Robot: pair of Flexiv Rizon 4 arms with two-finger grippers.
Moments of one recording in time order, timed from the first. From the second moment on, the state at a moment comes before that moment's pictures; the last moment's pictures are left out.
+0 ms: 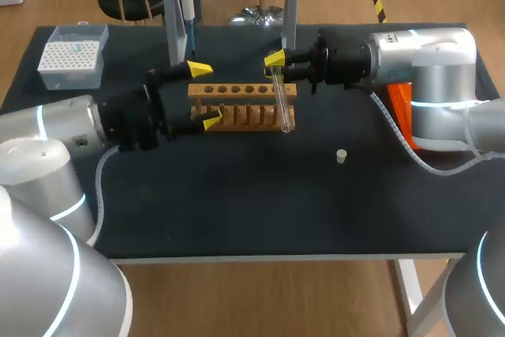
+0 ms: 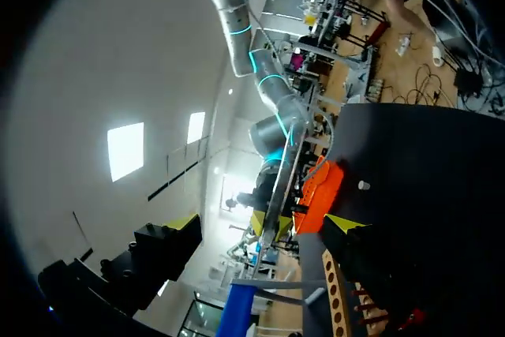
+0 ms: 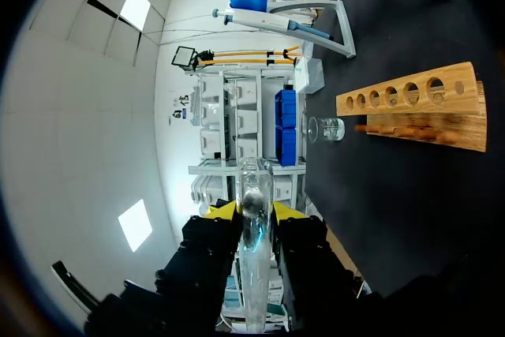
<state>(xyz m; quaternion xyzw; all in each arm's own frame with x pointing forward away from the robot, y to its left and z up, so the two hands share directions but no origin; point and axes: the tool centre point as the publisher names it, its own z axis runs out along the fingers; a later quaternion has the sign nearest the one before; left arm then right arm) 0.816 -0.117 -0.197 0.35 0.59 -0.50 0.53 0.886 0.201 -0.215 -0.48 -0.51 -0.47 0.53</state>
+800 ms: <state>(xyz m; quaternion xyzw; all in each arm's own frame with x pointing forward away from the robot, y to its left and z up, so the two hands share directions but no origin) 0.807 -0.189 -0.208 0.49 0.50 -0.47 0.53 0.886 0.200 -0.215 -0.48 -0.51 -0.47 0.53</state>
